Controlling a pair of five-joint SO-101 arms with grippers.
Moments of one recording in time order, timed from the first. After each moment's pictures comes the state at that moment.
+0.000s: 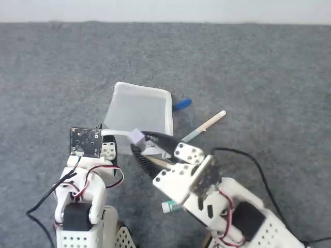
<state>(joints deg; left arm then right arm) -4.7 -103.3 83.6 60.4 0.1 -55.6 -85.3 69.5 25.9 8.2</state>
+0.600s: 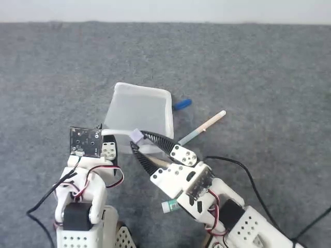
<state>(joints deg) -4.7 -103.3 83.6 60.4 0.1 -52.7 -85.3 91.8 -4.1 9.0</state>
